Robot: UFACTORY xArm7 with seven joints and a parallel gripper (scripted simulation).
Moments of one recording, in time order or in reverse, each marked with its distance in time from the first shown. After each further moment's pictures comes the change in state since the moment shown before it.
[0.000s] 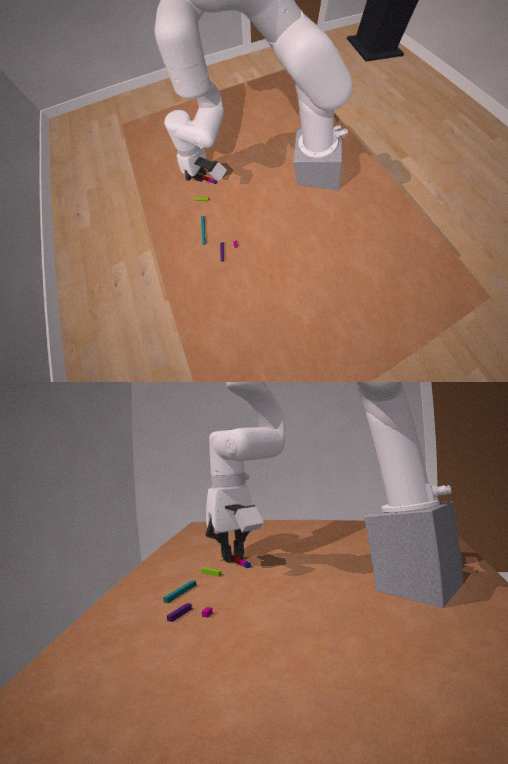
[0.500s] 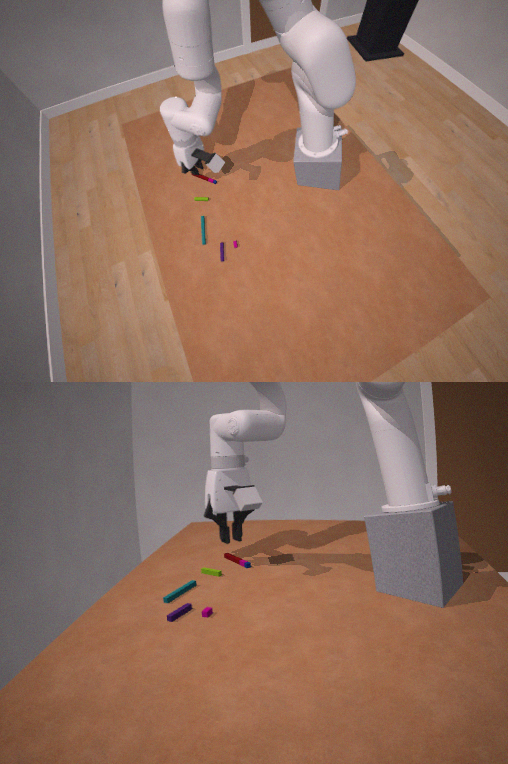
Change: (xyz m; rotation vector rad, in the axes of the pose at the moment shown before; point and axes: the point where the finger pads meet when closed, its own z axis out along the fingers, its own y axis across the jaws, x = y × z) arm 0.000 0.001 -0.043 -0.018 0.001 0.001
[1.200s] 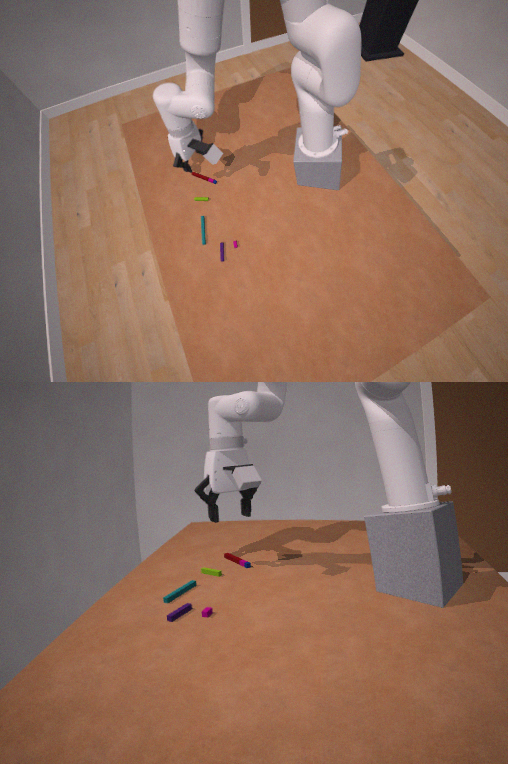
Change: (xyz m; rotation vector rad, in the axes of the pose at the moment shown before) arm 0.001 0.000 -0.046 0.012 0.001 -0.002
